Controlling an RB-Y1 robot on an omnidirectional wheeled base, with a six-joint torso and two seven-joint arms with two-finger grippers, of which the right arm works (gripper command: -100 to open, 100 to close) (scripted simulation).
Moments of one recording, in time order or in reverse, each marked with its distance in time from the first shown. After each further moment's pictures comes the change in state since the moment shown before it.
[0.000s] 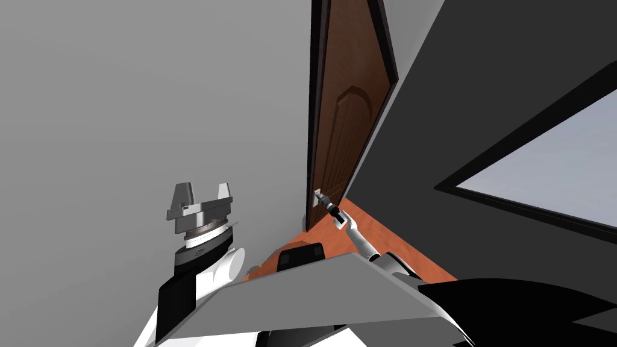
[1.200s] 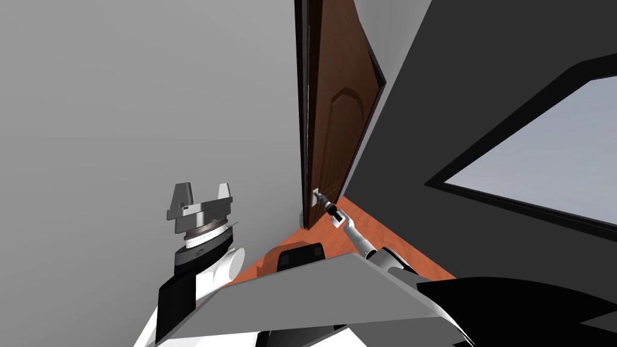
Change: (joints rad) arm -0.039 -0.008 0.073 0.014 -0.151 0.011 -0.302
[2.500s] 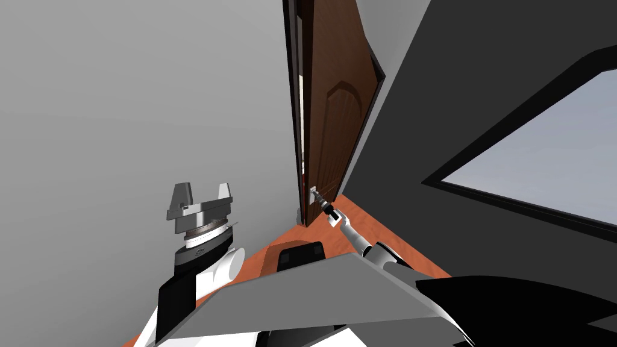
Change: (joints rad) arm -0.046 0.005 0.101 0.024 -0.167 0.032 -0.314
